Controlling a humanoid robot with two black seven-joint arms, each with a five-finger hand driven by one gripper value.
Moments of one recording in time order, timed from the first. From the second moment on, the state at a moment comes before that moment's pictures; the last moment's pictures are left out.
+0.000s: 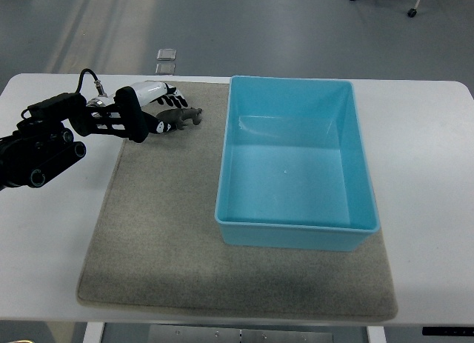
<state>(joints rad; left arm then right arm) -0.95 0.42 -0.31 -0.72 1.42 0.05 -0.33 0.04 0.00 -0.01 0.09 -0.05 0.19 0.07</state>
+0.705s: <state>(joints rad) -0.97 0.43 -0.29 -0.73 1.41 0.05 -0.32 0.04 0.00 -0.01 0.09 -0.05 0.19 0.07</state>
